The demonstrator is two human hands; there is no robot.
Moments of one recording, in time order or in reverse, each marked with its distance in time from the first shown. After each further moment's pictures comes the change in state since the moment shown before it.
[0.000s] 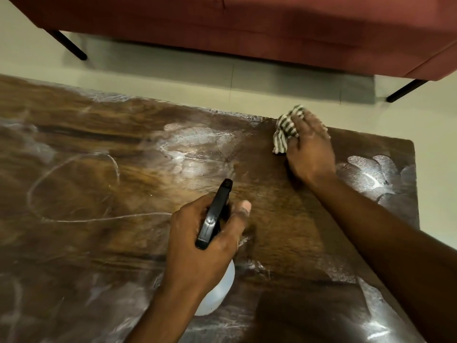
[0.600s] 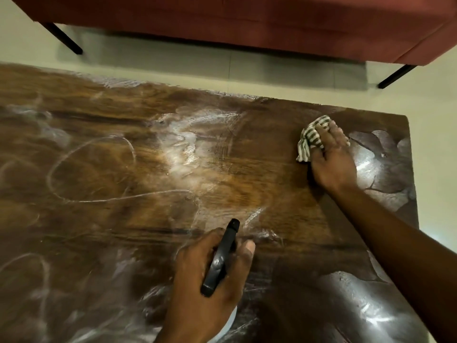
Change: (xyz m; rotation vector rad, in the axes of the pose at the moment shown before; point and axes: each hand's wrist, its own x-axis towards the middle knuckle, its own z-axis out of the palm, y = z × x) left_hand -0.089 -0.040 -0.039 0.015 -0.127 -0.070; right_hand -0.077 0.018 -0.004 0.061 0.016 0.195
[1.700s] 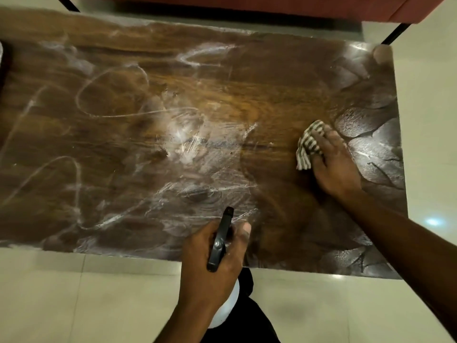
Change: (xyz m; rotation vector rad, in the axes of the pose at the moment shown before) left_hand -0.181 -0.071 0.022 0.017 0.111 -0.056; right_hand -0.204 0.074 0.019 -0.025 -0.031 -0.177
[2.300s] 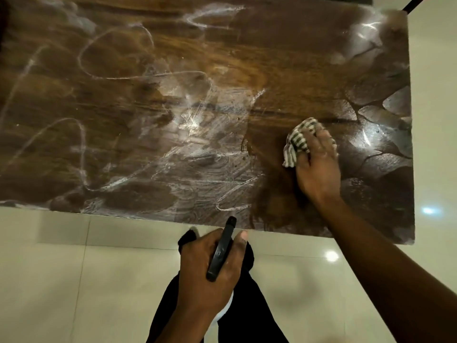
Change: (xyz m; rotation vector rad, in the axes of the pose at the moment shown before) left_hand -0.066 -0.051 -0.013 0.000 -0.009 -0.053; right_hand -0.082 -0.057 0.042 0.110 0.070 0.152
